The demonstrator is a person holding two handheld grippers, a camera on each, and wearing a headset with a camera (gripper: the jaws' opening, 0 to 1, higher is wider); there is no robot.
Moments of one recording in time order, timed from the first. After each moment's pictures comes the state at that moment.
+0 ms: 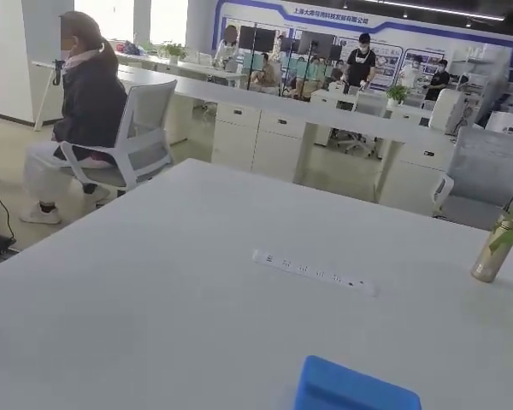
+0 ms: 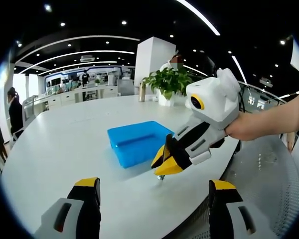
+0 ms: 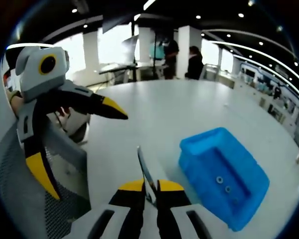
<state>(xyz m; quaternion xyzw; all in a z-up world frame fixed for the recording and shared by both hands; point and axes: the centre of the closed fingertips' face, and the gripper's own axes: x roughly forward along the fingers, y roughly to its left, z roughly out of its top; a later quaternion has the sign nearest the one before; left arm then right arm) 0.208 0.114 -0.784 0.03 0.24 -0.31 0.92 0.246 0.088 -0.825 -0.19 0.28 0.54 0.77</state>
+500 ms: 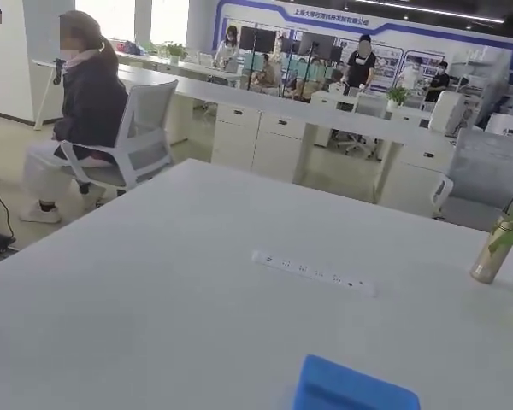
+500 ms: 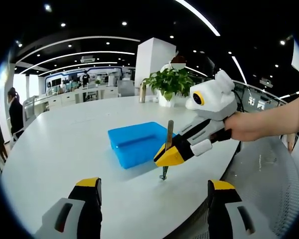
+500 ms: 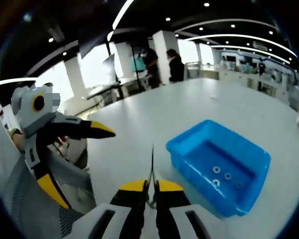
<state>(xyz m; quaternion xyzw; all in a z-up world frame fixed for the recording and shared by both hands) 0.209 0.115 -0.783 0.03 0.24 -0.31 0.92 0.262 0.076 -0.806 -0.05 0.30 0.51 0.81</state>
